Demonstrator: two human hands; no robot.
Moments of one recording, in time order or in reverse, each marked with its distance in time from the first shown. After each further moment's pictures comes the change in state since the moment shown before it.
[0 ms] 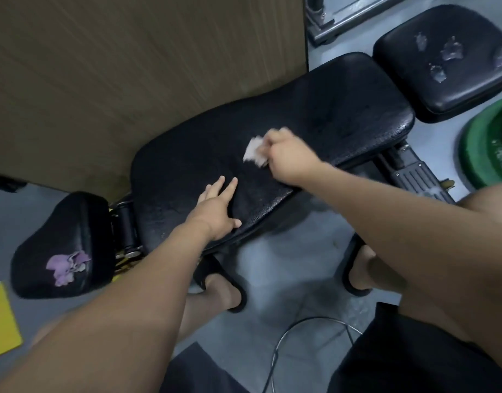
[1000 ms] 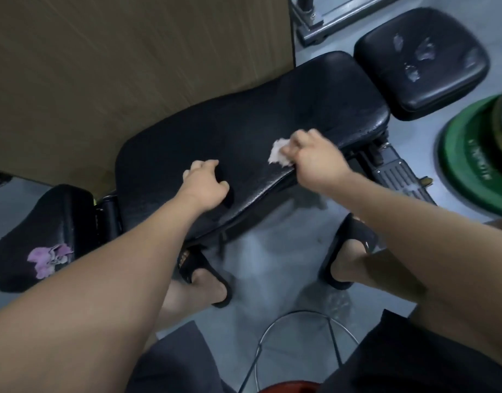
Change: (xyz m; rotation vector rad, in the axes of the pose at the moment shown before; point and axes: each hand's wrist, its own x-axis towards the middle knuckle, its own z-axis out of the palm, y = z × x) left_hand -0.009 0.056 -0.027 -0.132 0.185 -0.094; right_hand -0.084 0.049 -0.022 -0.048 0.096 0.051
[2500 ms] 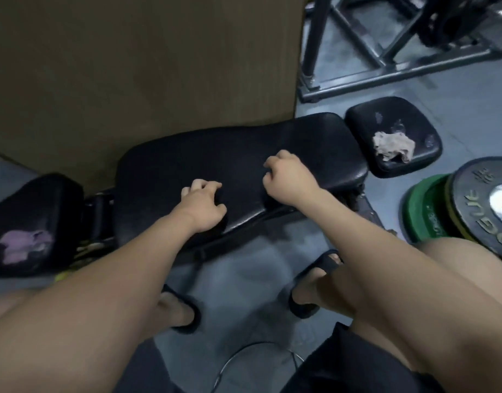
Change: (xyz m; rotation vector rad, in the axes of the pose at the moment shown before) left_hand -0.035 -0.022 -0.008 -0.091 0.003 0.069; right_hand 0.035 -0.067 -0.060 0.180 -0.147 0.203
